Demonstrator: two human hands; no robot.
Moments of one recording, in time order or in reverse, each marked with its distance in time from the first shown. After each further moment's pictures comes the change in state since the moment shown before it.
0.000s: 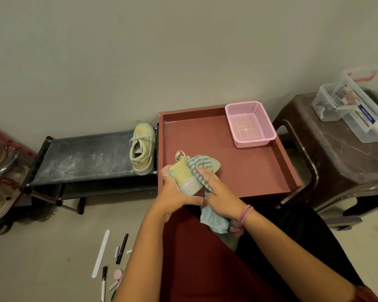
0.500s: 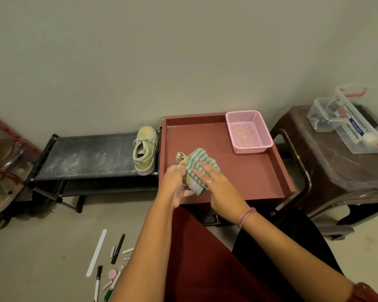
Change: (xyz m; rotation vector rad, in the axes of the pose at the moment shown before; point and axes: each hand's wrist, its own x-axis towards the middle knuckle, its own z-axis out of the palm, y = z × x) left_hand 0.010 0.028 0.011 -0.484 0.143 -0.224; right_hand -0.019 -0.014 -0.013 -0.520 0.133 -0.297
